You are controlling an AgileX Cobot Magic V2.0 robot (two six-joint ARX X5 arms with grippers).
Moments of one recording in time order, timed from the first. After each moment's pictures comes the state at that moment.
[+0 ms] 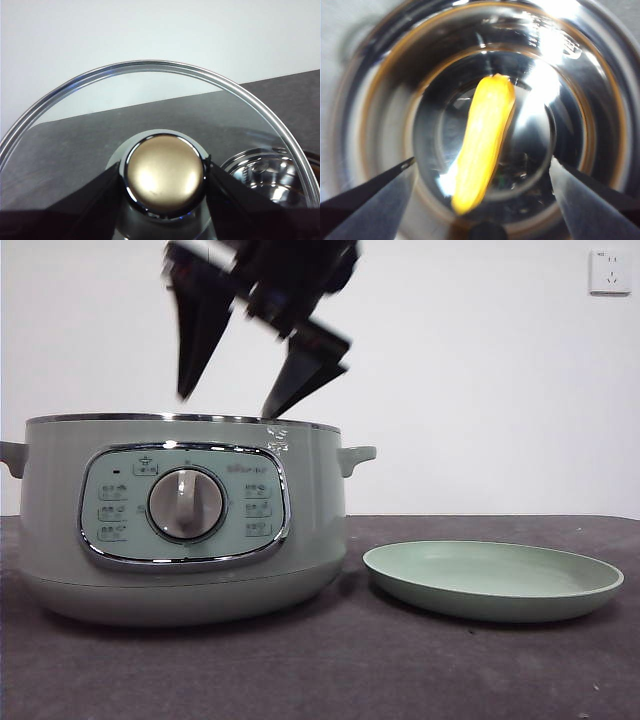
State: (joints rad) left arm -0.50 0.72 1.18 -0.74 -0.52 -0.01; right arm 0.80 1.96 1.81 -0.84 -0.12 -0.01
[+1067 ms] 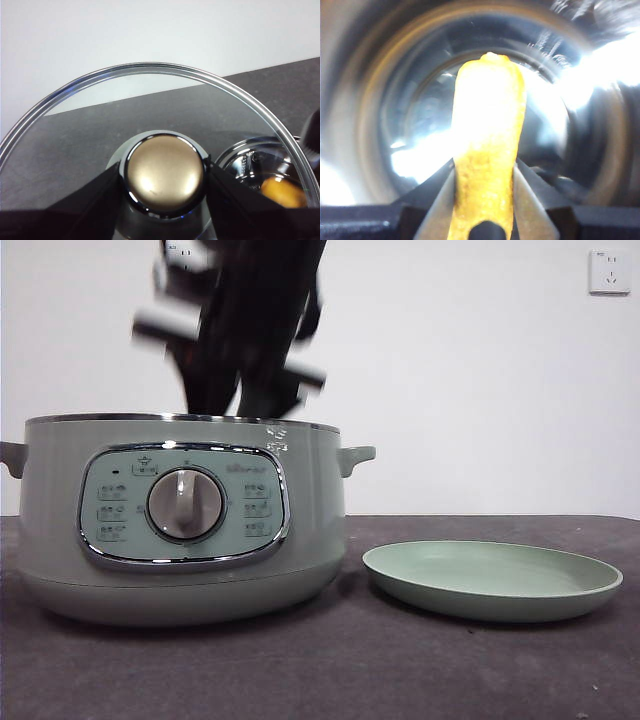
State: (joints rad) left arm -0.50 0.73 1.18 -0.77 -0.51 -0.01; right arm 0.84 2.05 1.88 -0.91 -0.05 -0.04
